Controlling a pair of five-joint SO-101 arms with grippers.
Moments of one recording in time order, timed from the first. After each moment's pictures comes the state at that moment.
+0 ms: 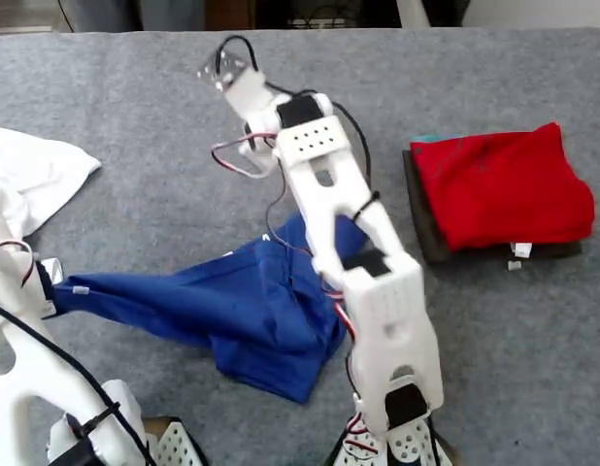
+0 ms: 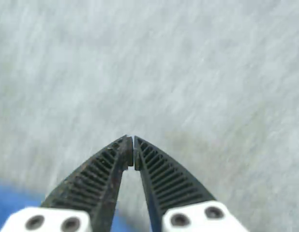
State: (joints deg) left arm -43.5 -39.0 34.4 88.5 -17.5; right arm -22.2 44.5 -45.3 69.3 29.6
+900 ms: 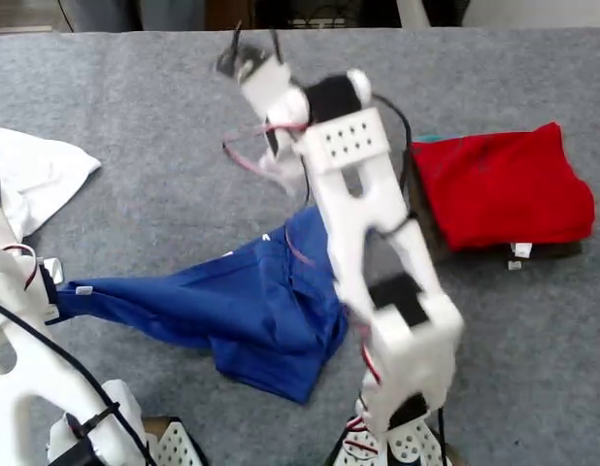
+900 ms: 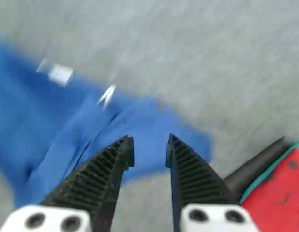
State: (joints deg) left arm -43.5 -39.0 35.6 88.4 -17.5; right arm -22.8 14.6 -28.6 100.9 30.2
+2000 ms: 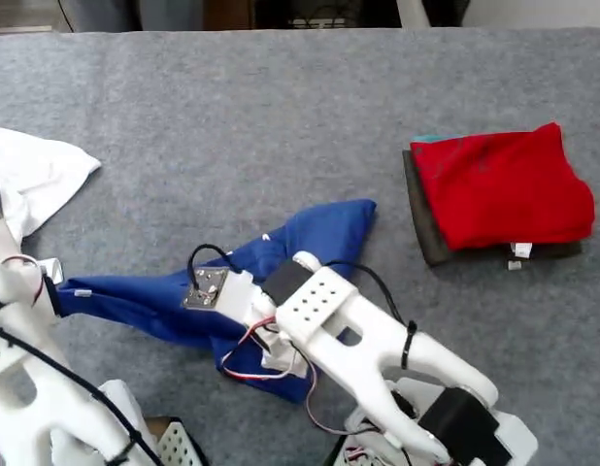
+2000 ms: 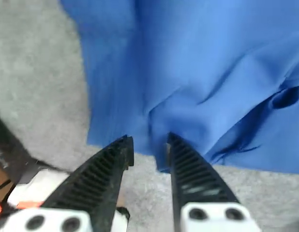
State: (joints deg) left arm -43.5 -51.4 40.0 88.5 -17.5; right arm -45.3 -18.6 46.7 77.8 28.1
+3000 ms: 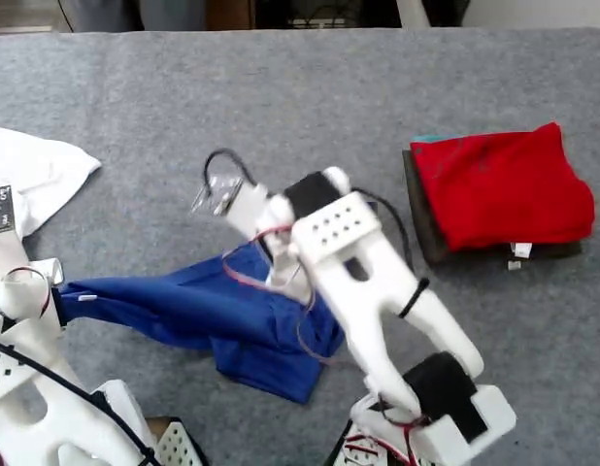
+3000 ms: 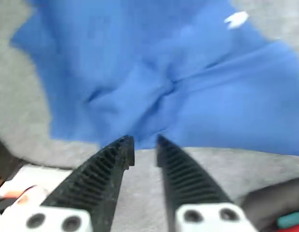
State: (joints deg) left arm -43.5 -55.3 40.9 91.0 -21.0; right arm -33.8 -10.4 19.8 91.7 35.8
